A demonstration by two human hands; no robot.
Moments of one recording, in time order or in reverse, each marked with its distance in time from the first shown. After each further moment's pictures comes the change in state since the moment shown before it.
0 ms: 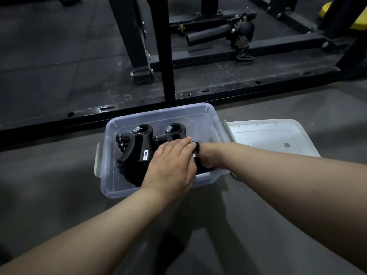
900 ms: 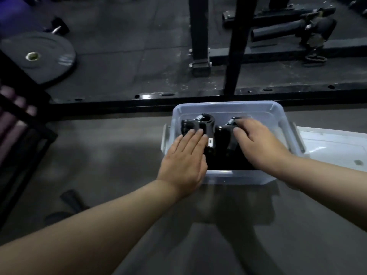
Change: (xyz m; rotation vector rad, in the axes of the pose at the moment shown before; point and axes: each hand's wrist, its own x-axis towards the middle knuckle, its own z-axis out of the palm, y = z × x) left_hand -0.073 -0.082 -0.035 0.120 -0.034 -0.140; right_hand -0.021 -0.054 0.010 0.315 0.658 -0.310
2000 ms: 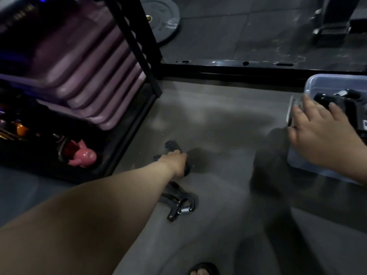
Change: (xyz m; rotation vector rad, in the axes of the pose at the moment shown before) left_hand -0.207 -0.216 -0.022 0.032 -0.887 -0.729; right_hand -0.006 -0.107 0.127 -0.803 0.025 -0.478
